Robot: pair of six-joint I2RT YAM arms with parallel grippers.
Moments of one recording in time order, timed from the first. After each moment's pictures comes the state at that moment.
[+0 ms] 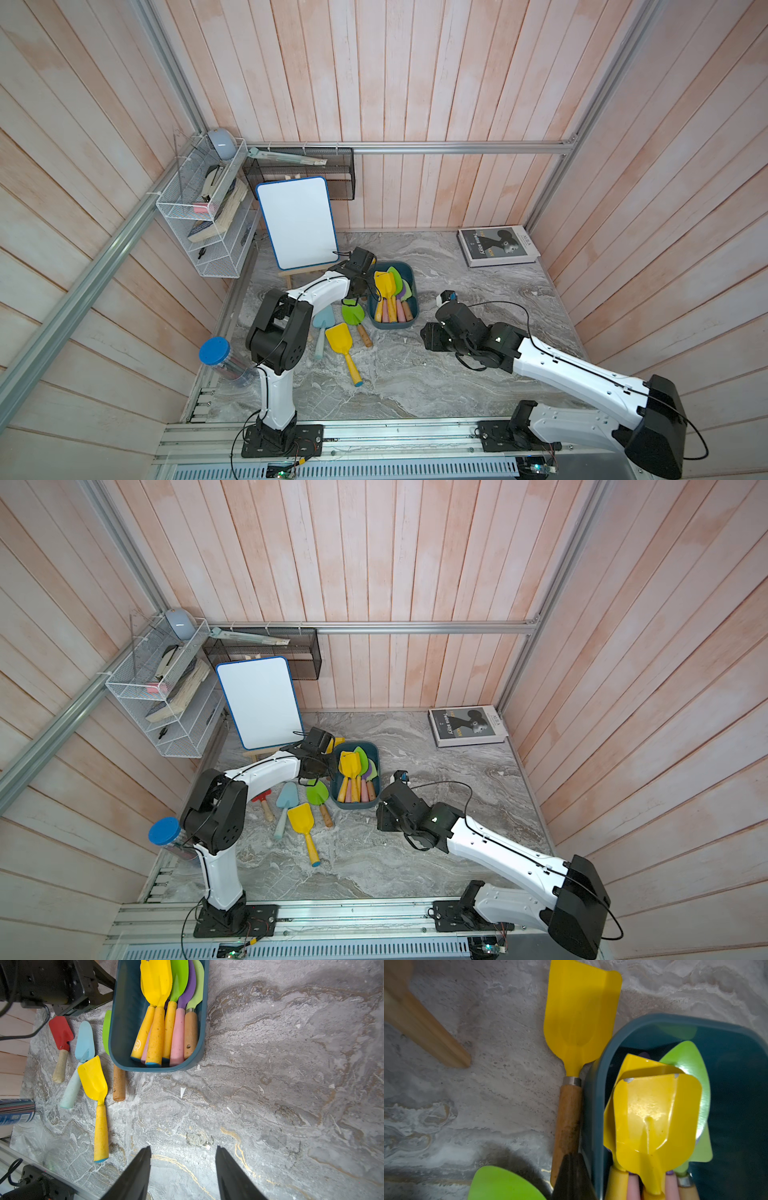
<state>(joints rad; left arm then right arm) -0.47 1.95 1.37 -0.44 -0.06 -0.55 0.92 1.14 0.84 -0.60 0.17 0.81</state>
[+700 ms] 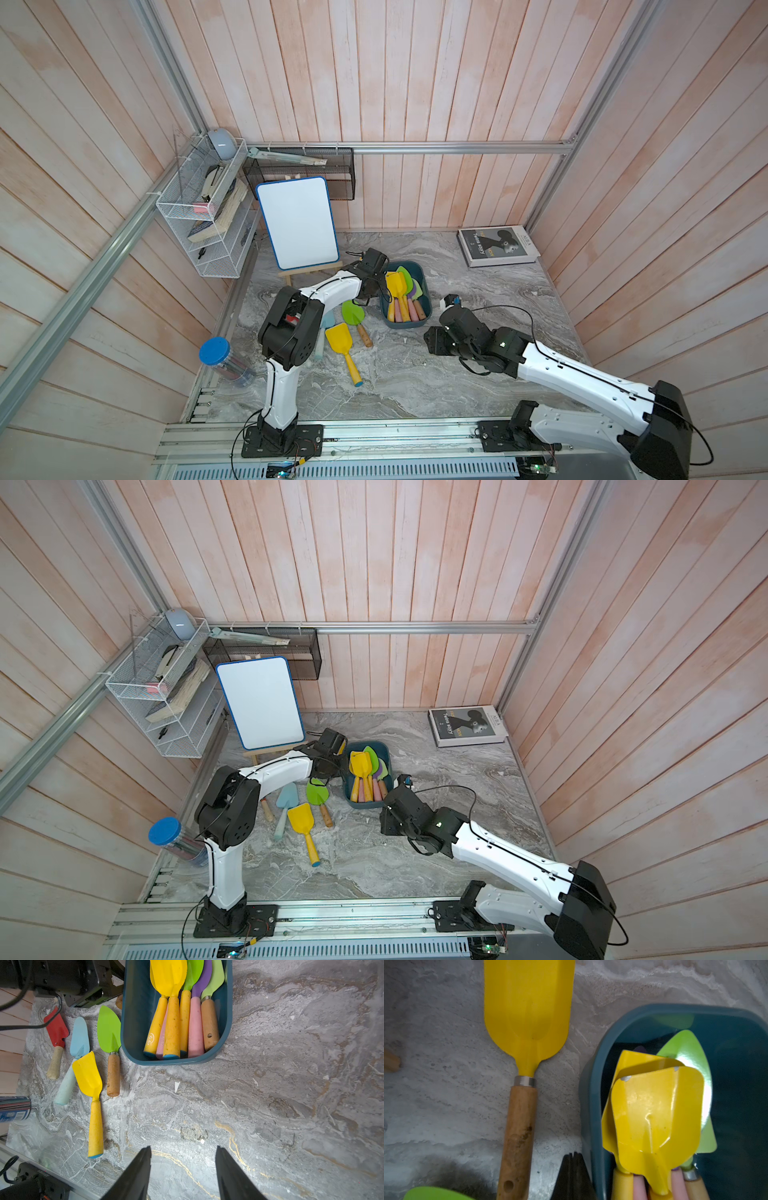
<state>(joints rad) -0.53 2.03 1.45 -0.45 -0.05 -0.57 0.92 1.10 0.80 -0.59 0.17 0.82</state>
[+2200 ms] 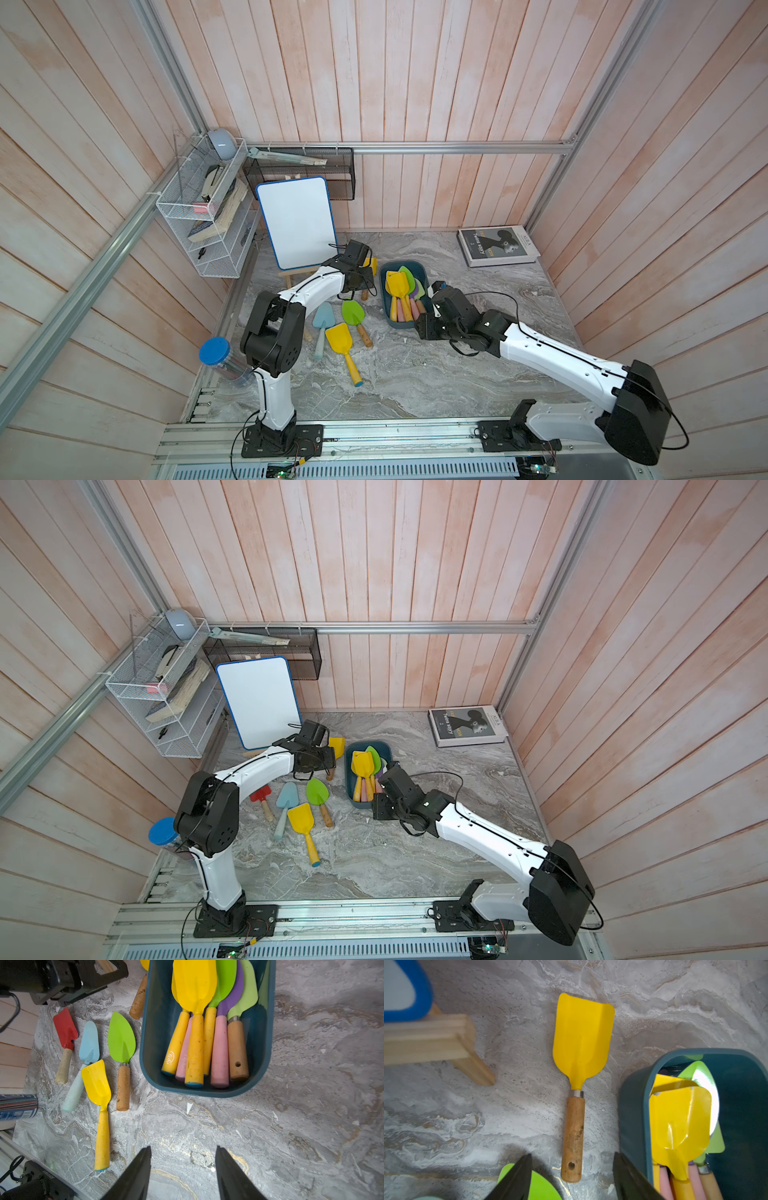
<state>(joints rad) -0.43 1.93 1.44 -0.50 -0.06 -0.49 0.82 1.26 0.90 -0.53 0.06 0.69</state>
